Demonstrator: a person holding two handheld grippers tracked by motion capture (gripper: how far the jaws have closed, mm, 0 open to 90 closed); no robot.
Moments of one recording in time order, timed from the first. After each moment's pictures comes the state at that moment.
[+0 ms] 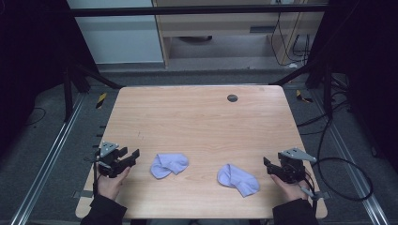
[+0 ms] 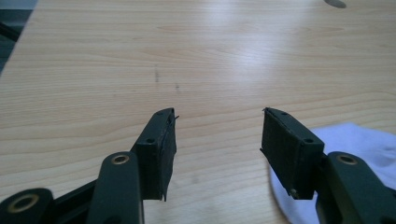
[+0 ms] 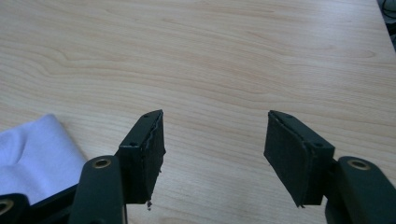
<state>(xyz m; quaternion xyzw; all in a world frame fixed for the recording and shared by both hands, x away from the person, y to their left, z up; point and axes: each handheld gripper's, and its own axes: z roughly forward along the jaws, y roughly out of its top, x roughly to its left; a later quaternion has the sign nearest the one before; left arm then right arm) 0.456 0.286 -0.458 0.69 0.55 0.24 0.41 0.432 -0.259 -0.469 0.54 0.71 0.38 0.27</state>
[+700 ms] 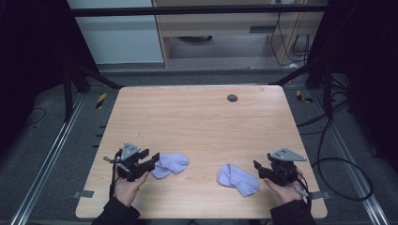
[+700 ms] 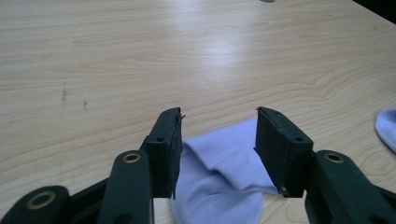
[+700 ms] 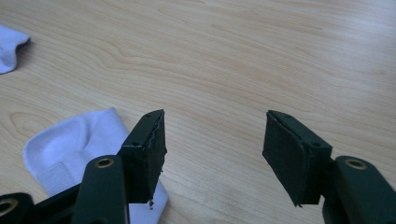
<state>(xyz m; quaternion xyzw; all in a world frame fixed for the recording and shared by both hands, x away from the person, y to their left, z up) 0.442 0.226 -0.442 0.72 0.49 0.22 0.43 0.424 -0.231 -0.454 0.48 0.75 0.38 0.25</state>
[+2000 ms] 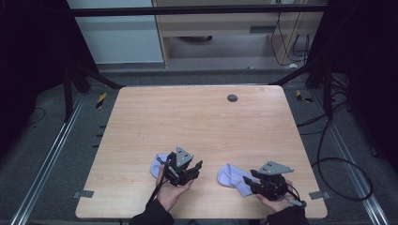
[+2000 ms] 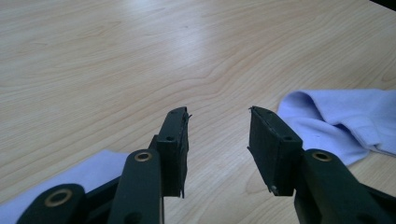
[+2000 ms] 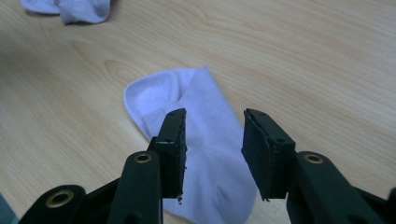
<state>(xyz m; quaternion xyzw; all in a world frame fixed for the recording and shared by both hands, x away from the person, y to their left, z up) 0.434 0.097 -0.452 0.80 0.40 0.20 0.41 0.393 -0.201 -0.462 0.41 0.81 0.38 0.18</state>
